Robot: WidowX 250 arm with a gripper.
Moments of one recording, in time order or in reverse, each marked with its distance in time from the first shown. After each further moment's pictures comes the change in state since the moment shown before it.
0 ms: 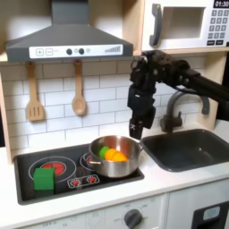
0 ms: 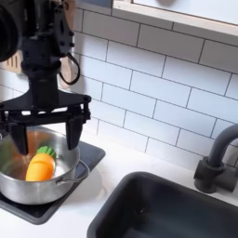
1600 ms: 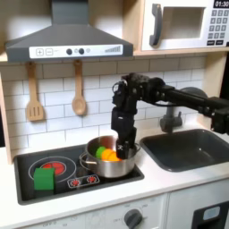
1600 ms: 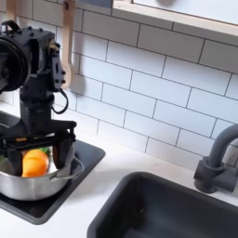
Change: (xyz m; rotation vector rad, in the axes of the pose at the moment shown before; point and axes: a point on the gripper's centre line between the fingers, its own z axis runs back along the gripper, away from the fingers) arm 0.027 0.010 -0.063 0.104 0.063 0.214
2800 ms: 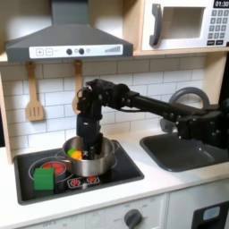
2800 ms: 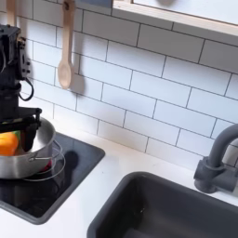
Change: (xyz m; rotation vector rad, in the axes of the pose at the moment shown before) arm 0.076 0.030 -0.017 0.041 -0.014 0.078
